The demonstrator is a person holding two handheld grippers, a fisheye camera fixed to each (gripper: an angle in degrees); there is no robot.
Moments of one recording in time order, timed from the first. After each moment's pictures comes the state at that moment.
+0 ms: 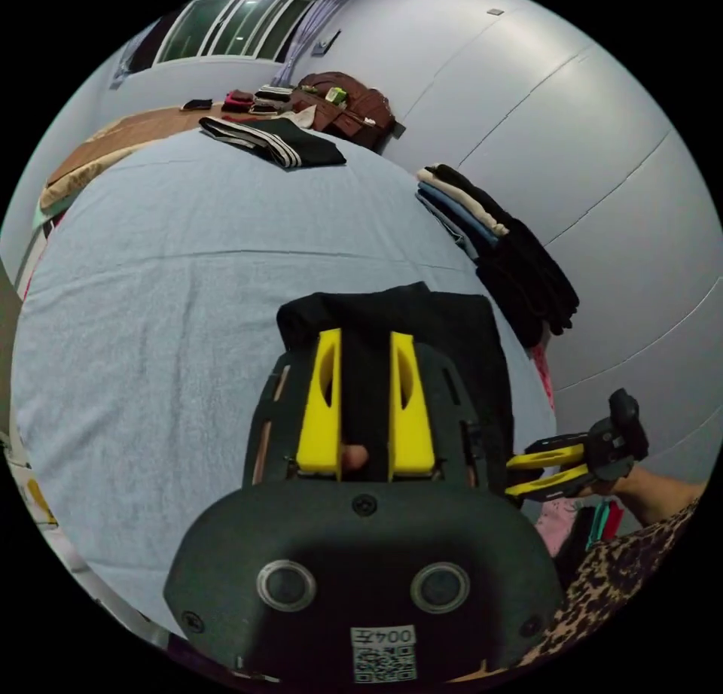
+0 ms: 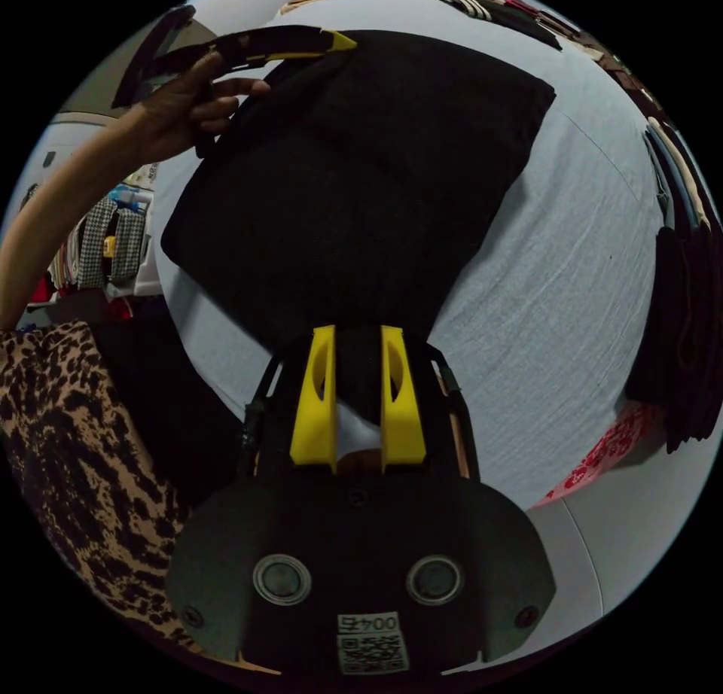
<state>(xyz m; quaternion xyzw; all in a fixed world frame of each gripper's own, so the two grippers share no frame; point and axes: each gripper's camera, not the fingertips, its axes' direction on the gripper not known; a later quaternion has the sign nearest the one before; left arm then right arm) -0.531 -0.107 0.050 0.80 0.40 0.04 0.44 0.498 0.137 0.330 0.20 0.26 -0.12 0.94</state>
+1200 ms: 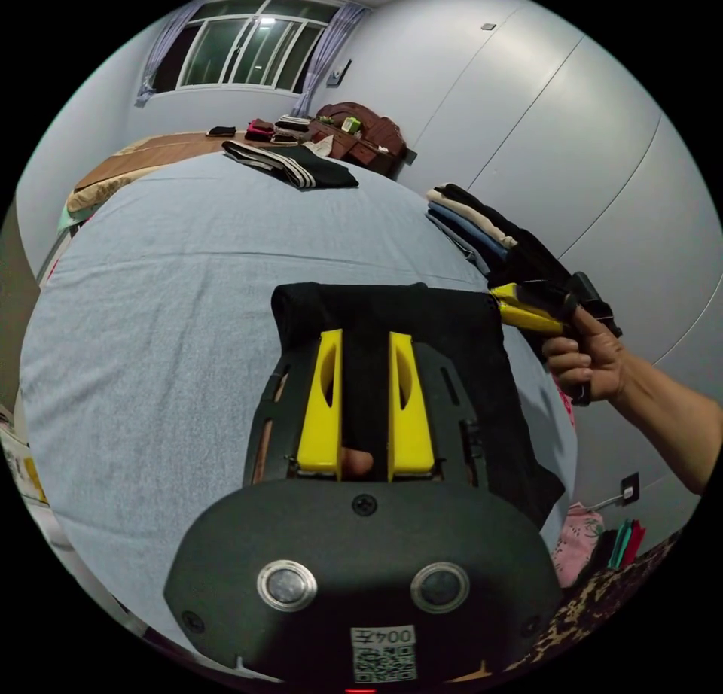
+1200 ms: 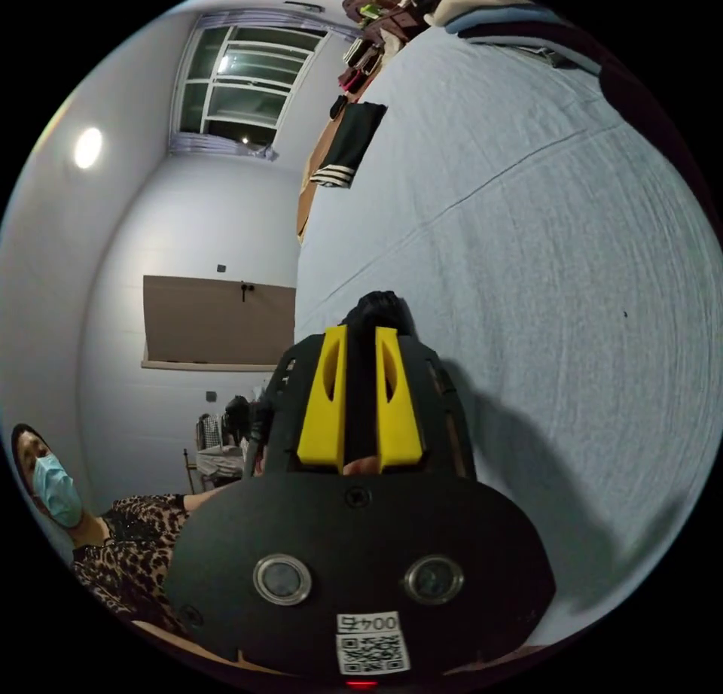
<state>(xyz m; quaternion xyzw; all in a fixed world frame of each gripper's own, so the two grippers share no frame) -0.491 -0.118 0.038 0.82 0.38 -0.02 0.42 0.761 0.196 0.086 0.45 -0.23 -0.05 0.86</state>
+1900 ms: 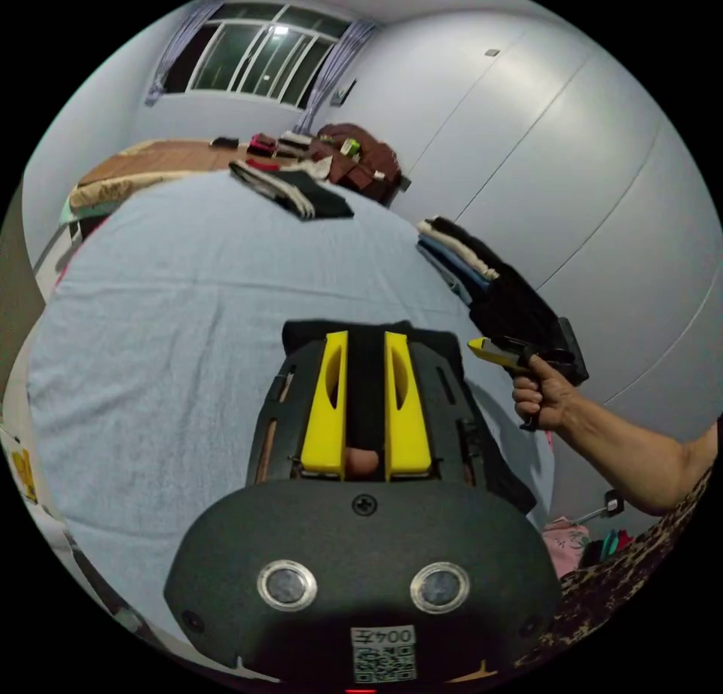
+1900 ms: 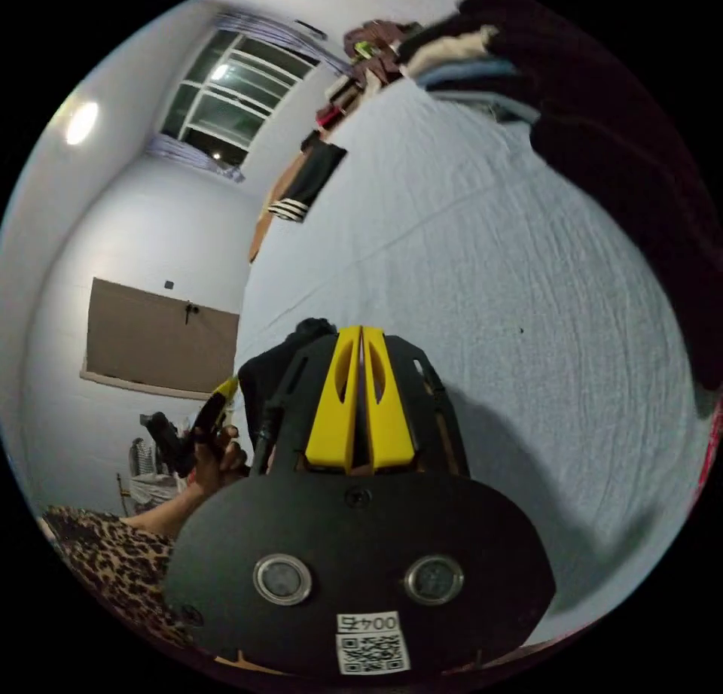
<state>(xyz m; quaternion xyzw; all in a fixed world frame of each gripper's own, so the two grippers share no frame) -0.526 -0.061 0.068 0.85 0.39 -0.02 0.36 0.785 0.280 0.102 0.54 -0.12 0.00 0.84</state>
